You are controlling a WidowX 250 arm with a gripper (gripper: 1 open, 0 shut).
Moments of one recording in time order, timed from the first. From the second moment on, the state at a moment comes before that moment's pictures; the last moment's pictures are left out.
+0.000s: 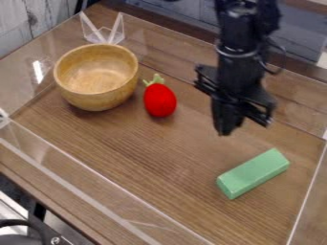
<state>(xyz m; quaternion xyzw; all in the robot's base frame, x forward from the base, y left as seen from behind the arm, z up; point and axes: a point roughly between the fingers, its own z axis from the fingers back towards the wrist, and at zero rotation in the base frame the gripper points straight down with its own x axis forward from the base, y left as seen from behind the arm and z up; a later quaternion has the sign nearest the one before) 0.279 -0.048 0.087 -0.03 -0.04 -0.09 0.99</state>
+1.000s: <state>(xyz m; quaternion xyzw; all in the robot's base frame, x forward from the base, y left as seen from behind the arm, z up) 0.299 -0.007 0.096 -0.03 -0.05 -0.08 0.99</state>
